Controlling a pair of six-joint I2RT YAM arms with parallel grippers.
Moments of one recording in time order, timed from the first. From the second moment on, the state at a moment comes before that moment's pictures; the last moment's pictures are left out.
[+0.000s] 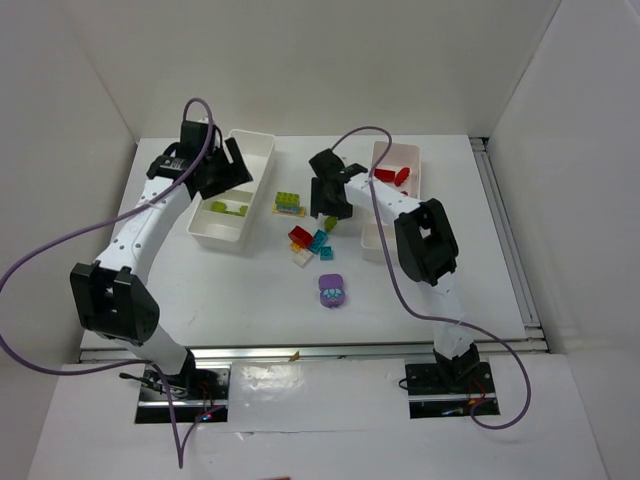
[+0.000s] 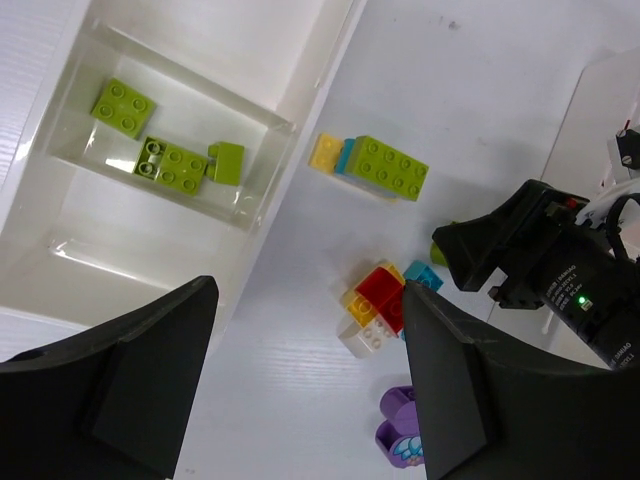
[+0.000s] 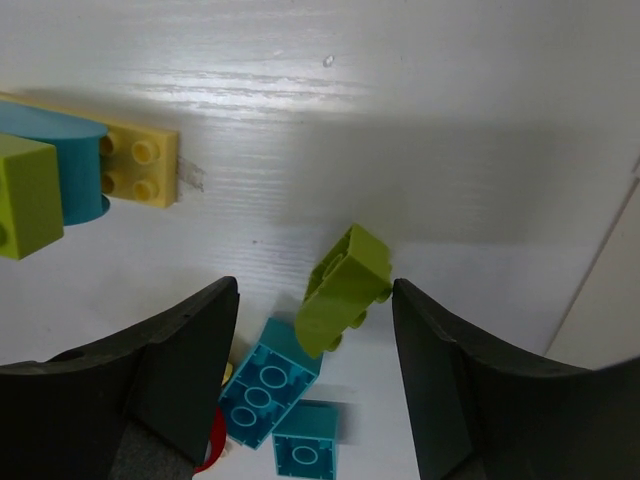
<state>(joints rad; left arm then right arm) -0.18 1.59 1.55 -0.71 -0.03 -0.56 0.56 2.23 1.86 -0.67 0.17 0.54</state>
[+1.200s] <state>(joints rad) -0.16 1.54 1.53 -0.78 -0.04 -0.52 0.58 2.26 1.89 -0.73 0.22 0.58</state>
